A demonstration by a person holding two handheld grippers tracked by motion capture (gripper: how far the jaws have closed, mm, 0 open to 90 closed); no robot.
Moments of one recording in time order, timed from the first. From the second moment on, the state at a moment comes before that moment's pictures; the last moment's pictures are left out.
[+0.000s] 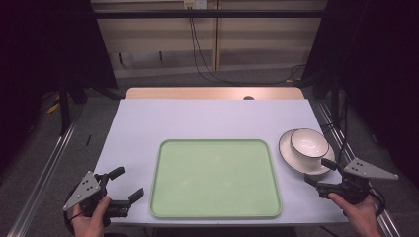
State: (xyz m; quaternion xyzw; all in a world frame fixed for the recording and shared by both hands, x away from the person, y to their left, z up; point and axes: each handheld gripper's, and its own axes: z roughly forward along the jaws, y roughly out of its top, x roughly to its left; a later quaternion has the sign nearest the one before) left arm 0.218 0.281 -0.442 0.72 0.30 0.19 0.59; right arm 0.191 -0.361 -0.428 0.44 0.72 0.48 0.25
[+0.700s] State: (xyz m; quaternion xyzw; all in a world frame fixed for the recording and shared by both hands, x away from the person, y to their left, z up) left arm 0.219 0.280 -0.442 0.72 0.30 0.19 0.59; right arm 0.225 -0.406 -0.415 0.49 0.72 0.43 0.23
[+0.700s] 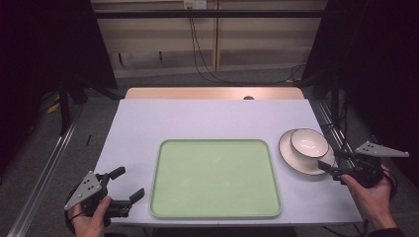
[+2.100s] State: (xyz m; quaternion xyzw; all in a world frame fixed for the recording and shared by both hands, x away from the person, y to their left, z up) left arm 0.219 0.279 -0.443 0.73 0.30 0.18 0.59; right arm 0.320 -0.424 -0.439 0.55 0.76 0.30 0.14
